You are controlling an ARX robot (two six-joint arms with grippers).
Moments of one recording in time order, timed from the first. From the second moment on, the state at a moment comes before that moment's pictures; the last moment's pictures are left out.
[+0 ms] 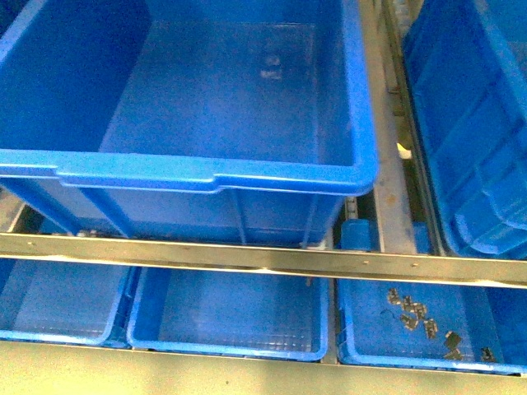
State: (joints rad) left arm 0.00 0.21 0.02 0.21 0.00 -0.01; right arm 0.17 1.03 0.45 0.42 -0.07 -0.51
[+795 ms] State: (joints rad) left arm 0.00 0.01 0.02 0.00 0.00 -0.01; right arm 0.17 1.02 0.43 0.46 -0.07 -0.49
